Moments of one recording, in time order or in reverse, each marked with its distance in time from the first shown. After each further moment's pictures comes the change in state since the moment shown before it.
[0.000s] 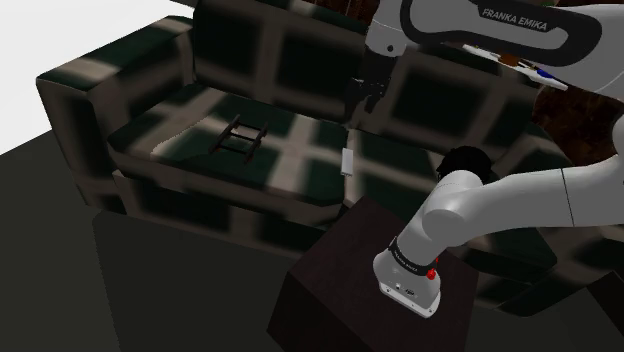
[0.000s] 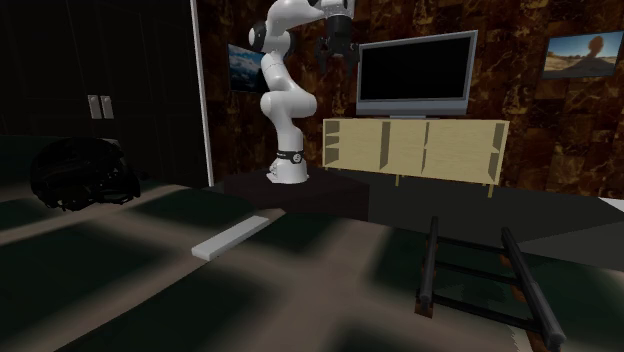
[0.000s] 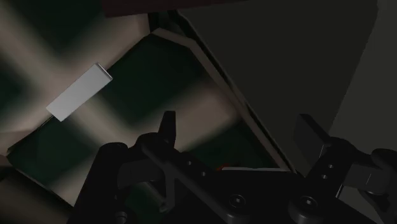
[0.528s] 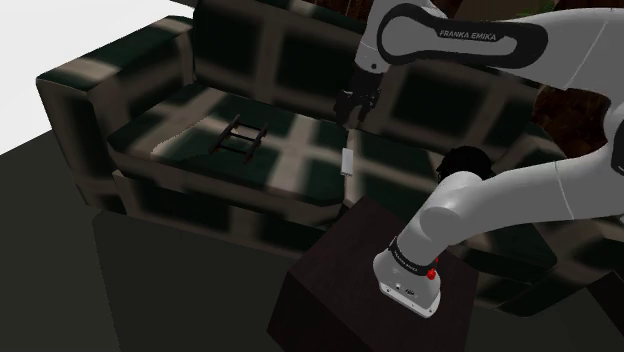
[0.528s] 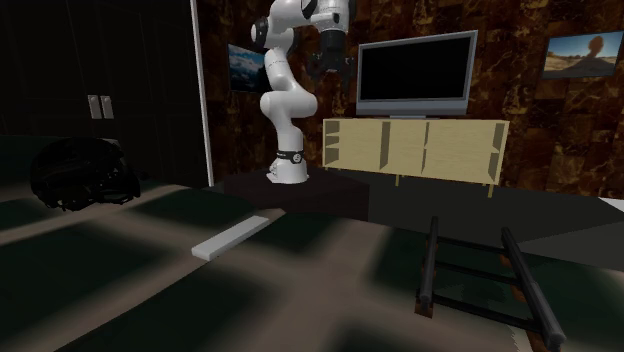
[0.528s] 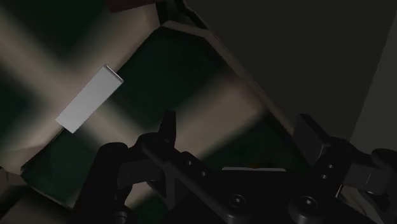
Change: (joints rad) arm -0.061 0.098 -0.057 -0.076 -0.036 0.174 0.010
